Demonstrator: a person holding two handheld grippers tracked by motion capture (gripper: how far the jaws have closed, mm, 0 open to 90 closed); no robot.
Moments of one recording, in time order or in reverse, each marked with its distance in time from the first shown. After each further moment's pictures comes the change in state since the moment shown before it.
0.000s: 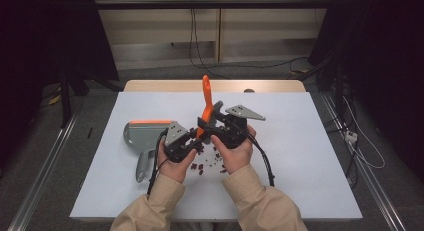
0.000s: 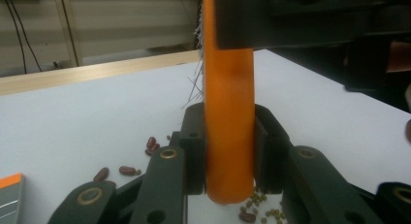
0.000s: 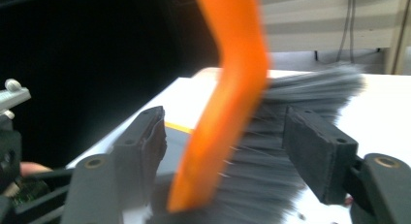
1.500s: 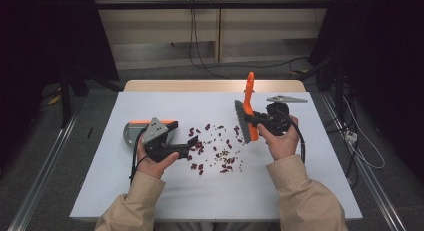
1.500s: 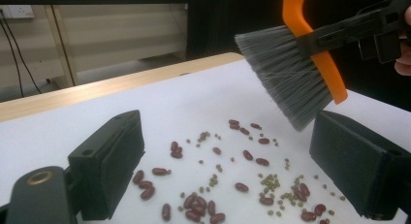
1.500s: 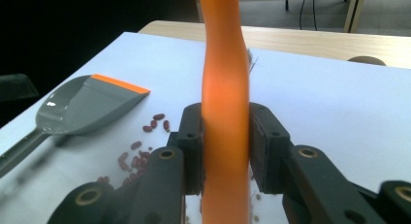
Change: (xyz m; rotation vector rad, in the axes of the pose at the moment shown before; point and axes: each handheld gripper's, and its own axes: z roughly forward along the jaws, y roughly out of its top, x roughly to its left) left arm 0.041 0.011 -0.037 -0.007 -0.070 0.045; right arm -0.104 0.029 -0.055 0.226 -0.077 -0.008
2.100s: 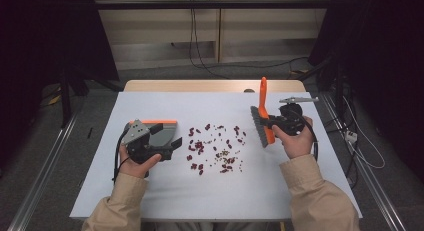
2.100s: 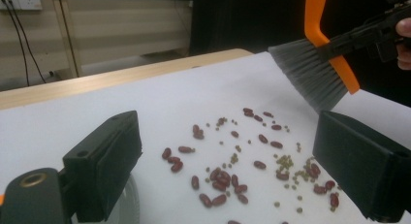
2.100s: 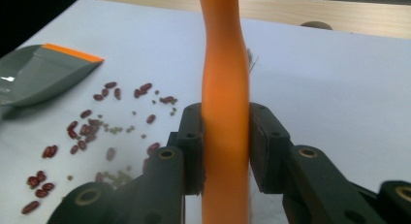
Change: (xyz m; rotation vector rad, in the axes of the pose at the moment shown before) left arm 0.028 -0.011 -0.028 0.013 -0.005 -0.025; right arm -0.042 -0.008 -0.012 0.118 -0.084 -0.003
